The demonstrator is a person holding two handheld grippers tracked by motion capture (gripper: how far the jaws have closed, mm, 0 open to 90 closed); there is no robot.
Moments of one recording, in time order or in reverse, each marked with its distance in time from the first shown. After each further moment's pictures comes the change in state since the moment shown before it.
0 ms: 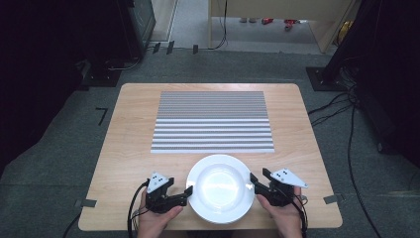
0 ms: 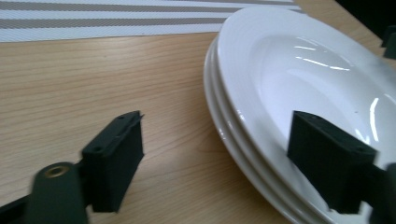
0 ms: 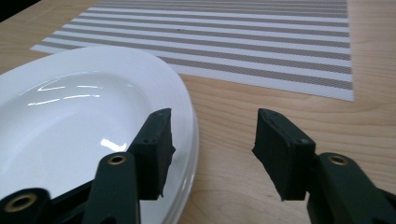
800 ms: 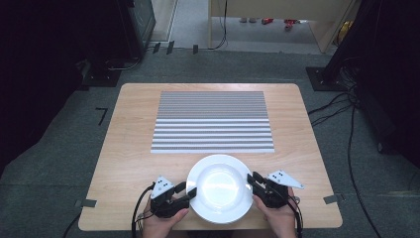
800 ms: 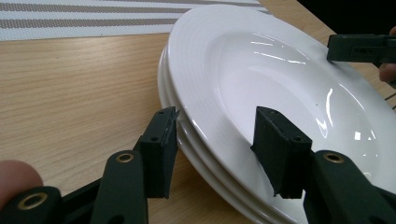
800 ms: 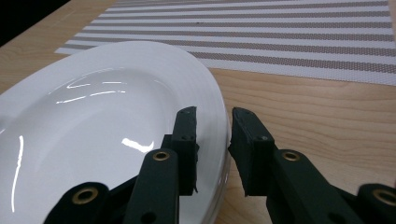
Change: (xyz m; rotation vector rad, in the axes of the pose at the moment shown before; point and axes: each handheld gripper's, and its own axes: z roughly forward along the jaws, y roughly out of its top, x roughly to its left) left arm -0.013 -0.007 0.002 -0.014 -0.065 0.029; right arm 0.007 -0.007 0.007 0.011 0.071 0.067
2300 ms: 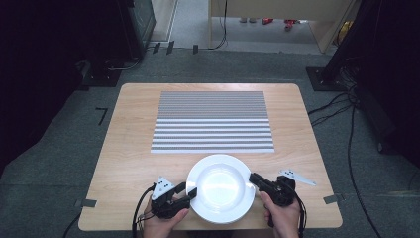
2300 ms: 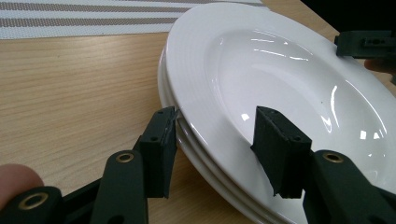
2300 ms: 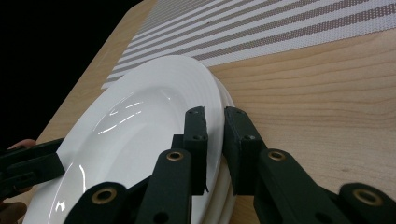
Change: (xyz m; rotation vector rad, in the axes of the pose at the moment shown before) left arm -0.002 -0.002 0.001 -0.005 0.014 0.000; right arm -0.023 -0.002 -0.002 0.004 0.160 0.304
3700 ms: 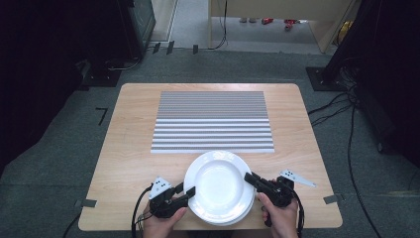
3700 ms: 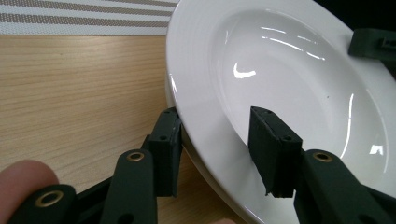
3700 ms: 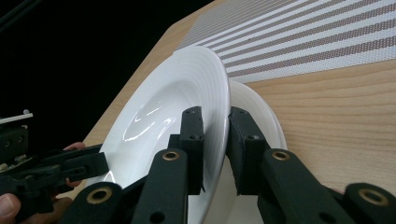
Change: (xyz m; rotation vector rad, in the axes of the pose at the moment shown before) left arm 0.007 -0.001 -0.003 -0.034 -0.038 -0.070; right arm 0.005 -0.002 0.000 -0.062 0.156 0.002
